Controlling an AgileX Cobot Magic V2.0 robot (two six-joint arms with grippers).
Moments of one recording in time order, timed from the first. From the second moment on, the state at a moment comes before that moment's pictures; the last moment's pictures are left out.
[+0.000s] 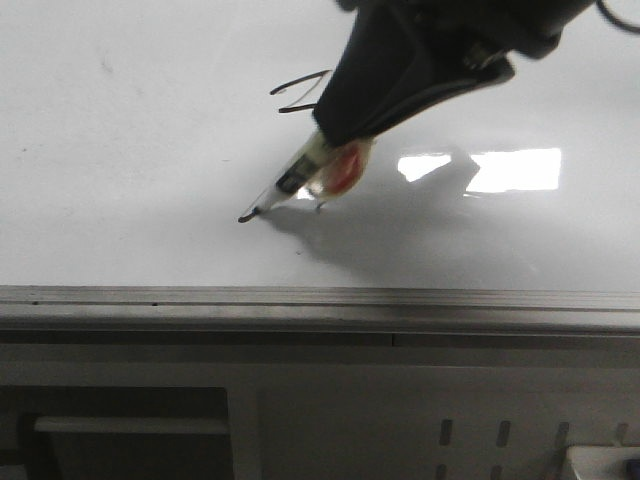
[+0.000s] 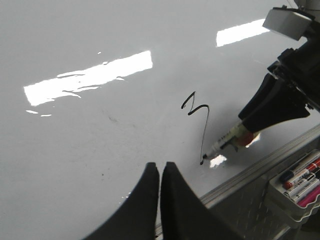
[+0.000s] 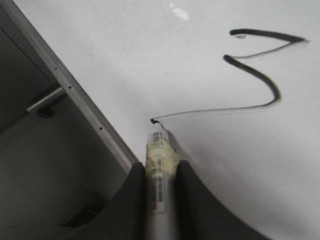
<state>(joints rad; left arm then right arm) -0.51 0.20 -0.51 -0.24 0.56 0.27 0.68 1.24 -0.93 0.38 0.47 -0.42</state>
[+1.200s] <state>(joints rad) -0.53 0.93 -1.04 -0.75 1.15 1.06 1.10 1.10 -1.22 0.21 0.77 -0.73</state>
